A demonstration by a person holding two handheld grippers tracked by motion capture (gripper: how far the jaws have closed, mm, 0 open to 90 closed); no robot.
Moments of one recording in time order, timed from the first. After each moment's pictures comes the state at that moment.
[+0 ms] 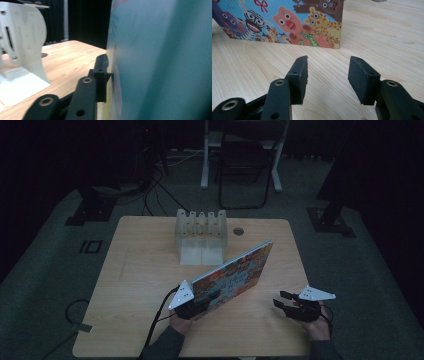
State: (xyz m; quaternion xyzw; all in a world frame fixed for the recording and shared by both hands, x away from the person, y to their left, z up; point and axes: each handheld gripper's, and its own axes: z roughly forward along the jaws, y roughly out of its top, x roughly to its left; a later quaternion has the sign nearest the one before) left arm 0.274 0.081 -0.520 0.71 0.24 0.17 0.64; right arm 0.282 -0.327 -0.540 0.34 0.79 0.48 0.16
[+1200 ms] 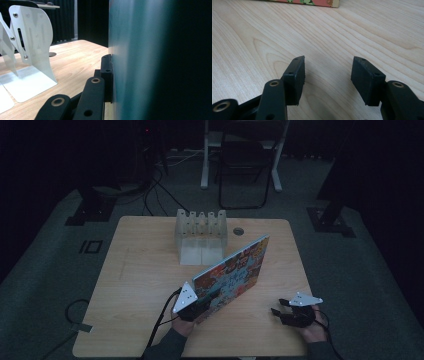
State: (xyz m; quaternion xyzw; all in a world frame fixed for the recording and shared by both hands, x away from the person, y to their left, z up) left arm 0.265 0.074 -0.511 0.71 0.26 0.20 0.62; right arm 0.281 -0.320 -0.573 0.35 0.83 0.39 0.17
